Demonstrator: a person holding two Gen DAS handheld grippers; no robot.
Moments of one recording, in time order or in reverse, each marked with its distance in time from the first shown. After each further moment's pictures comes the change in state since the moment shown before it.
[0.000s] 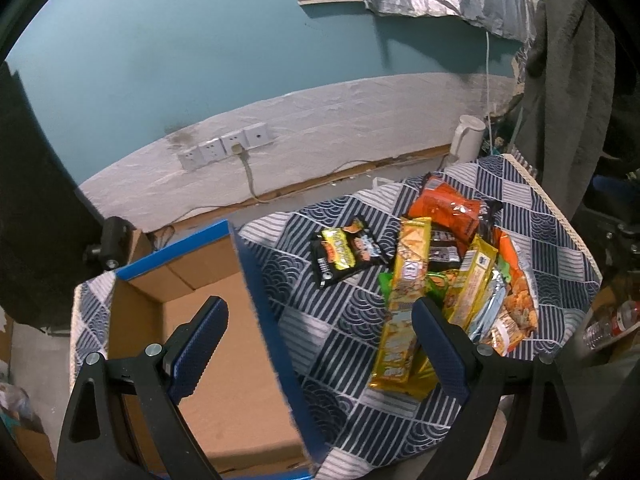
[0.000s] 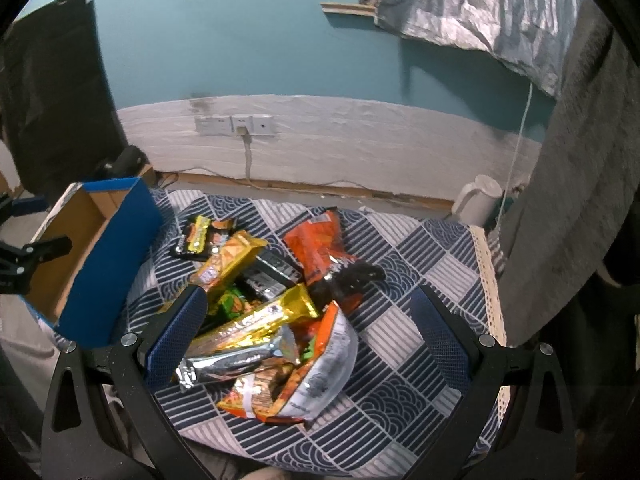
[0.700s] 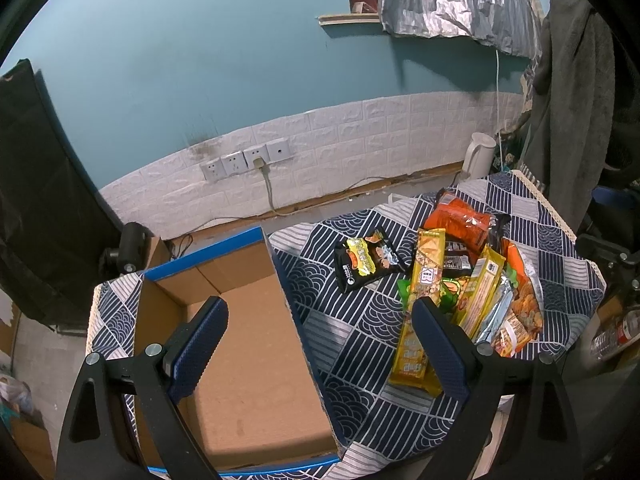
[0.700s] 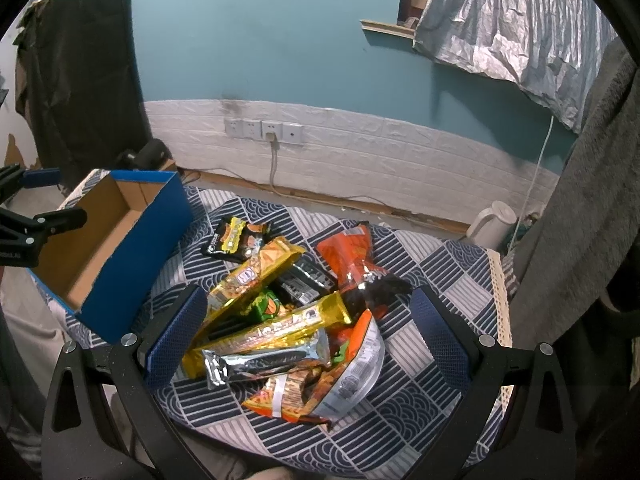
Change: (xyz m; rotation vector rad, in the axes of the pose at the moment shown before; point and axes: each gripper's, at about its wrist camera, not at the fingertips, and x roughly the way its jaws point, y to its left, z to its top) left arm -0.033 0.017 -0.021 -0.023 -0.081 0.067; right arm -0.018 0.045 -0.008 -0.111 -0.058 0.039
